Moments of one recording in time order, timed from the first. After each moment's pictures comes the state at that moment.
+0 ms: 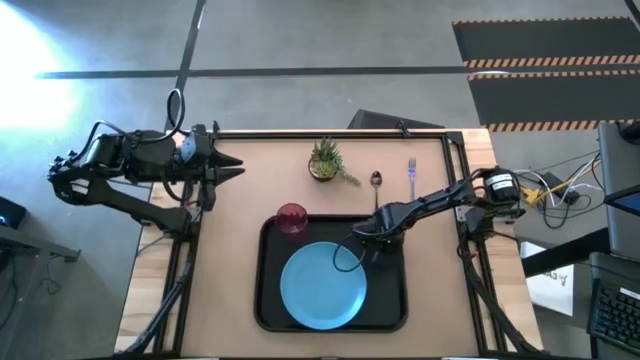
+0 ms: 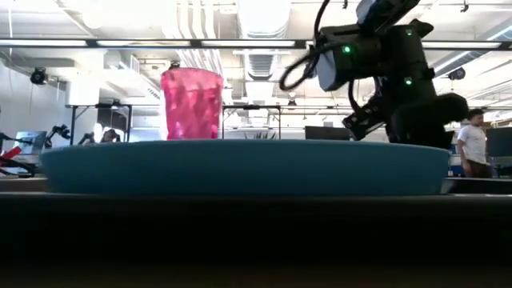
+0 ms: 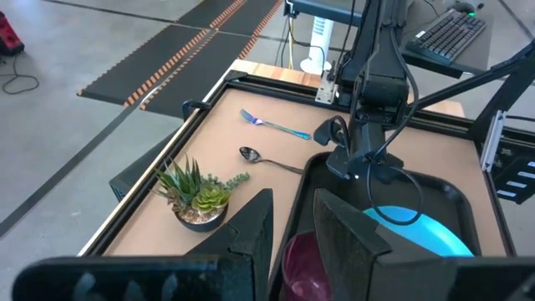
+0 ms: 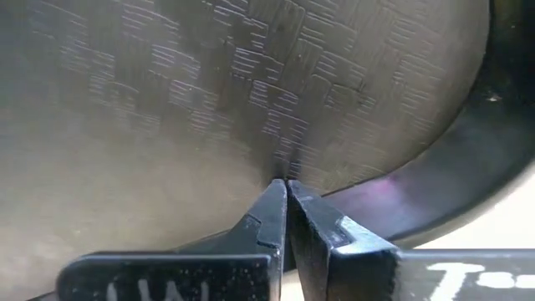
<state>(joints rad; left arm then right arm) -0.10 0.97 1.53 -1.01 -0.35 -0.23 0.12 1.81 1.07 -0.98 -0.10 0.54</state>
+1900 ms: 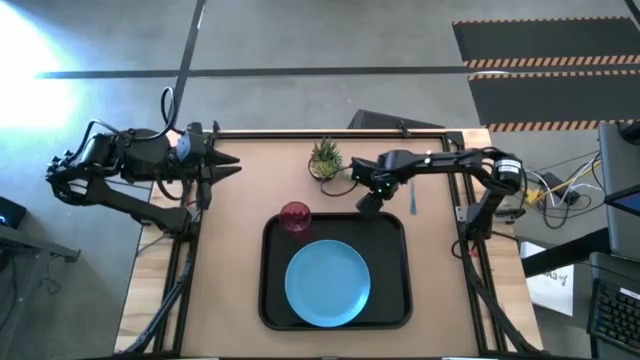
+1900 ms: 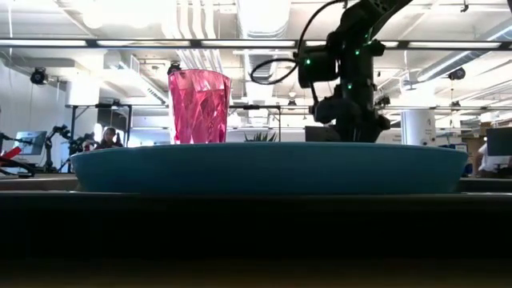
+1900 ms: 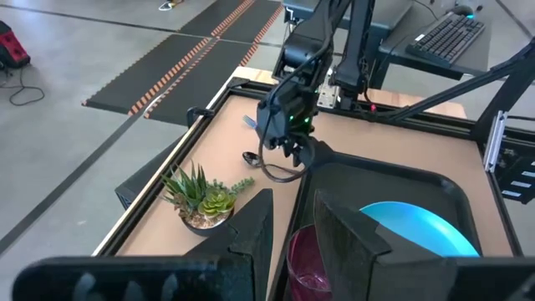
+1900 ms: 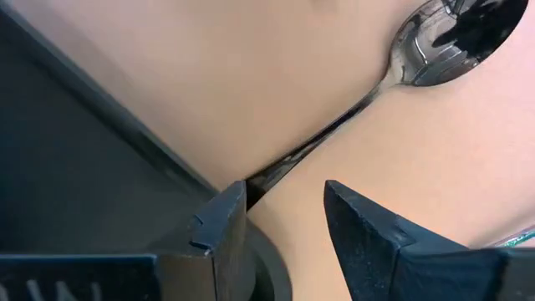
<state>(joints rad) -0.10 0.95 1.53 -1.01 -0.36 -0.20 -0.30 1.74 1.17 -0.92 -0.03 0.45</state>
